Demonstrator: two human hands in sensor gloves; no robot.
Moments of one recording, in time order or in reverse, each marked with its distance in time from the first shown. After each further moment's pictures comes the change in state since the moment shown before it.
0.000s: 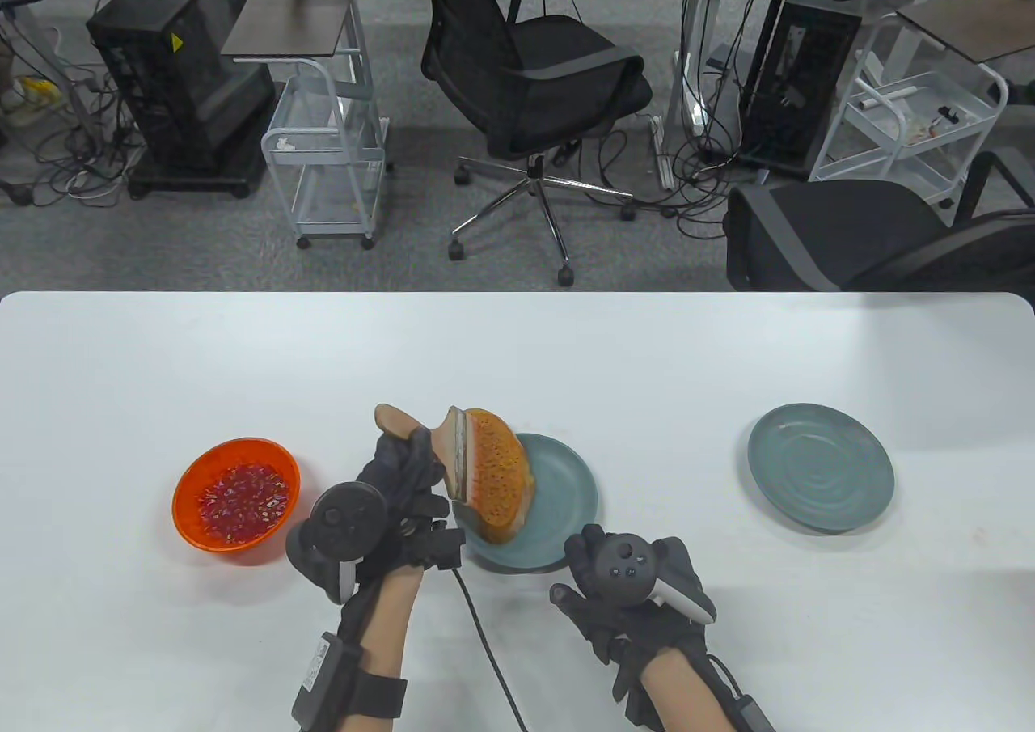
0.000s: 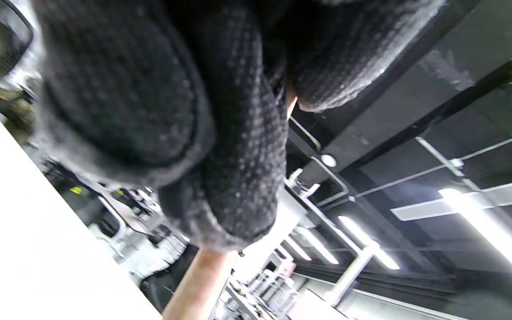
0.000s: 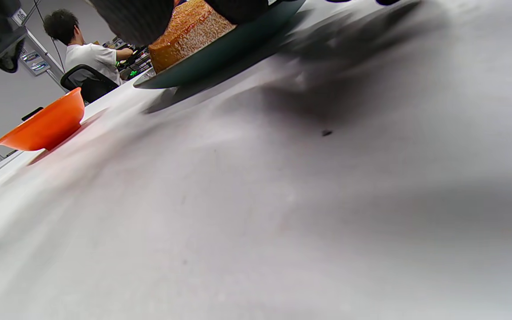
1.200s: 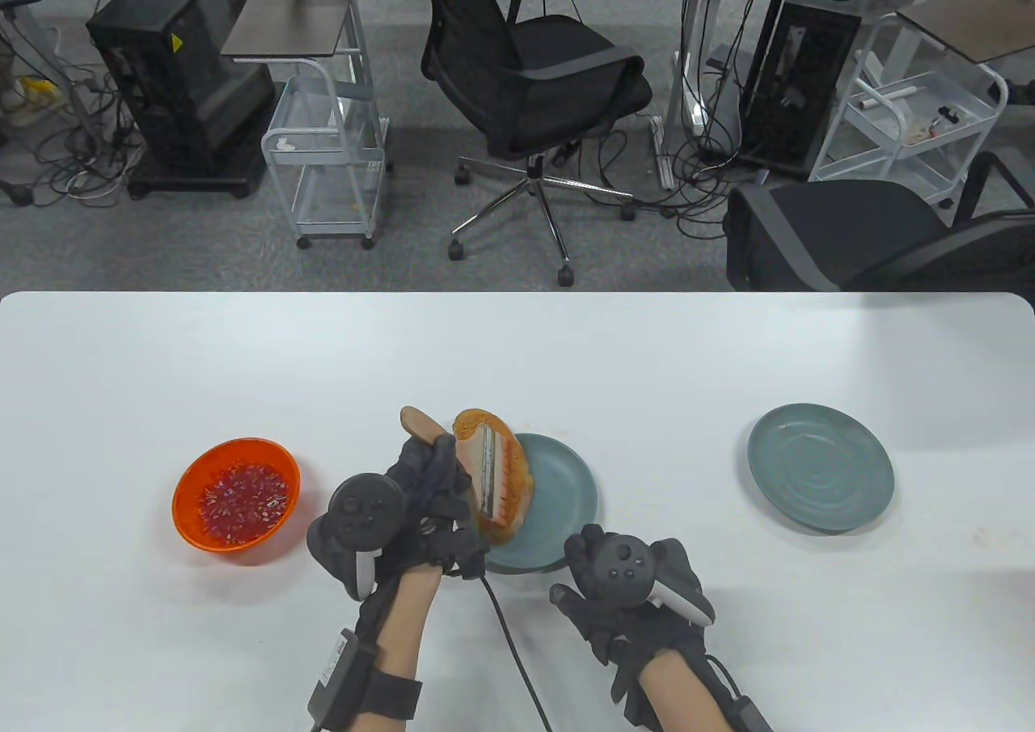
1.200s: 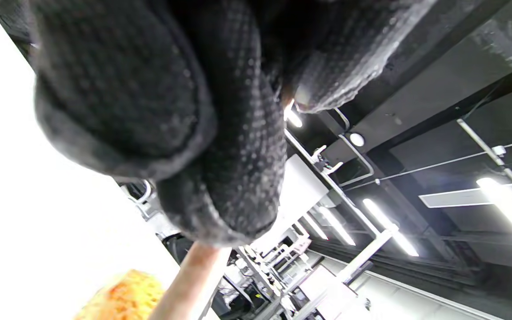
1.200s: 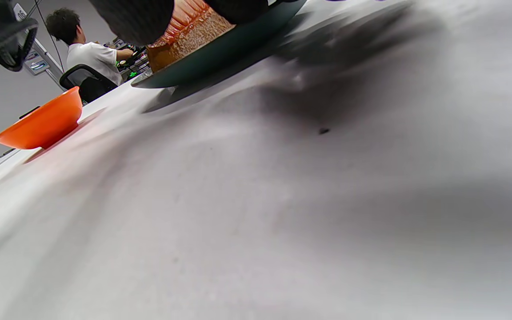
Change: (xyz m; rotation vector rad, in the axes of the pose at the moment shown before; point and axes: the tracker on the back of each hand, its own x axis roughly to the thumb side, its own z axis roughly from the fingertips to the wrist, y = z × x) left_hand -0.001 -0.010 0.003 -0.061 0.156 0.011; right_hand 0.000 0.001 0.000 -0.016 0.001 0.027
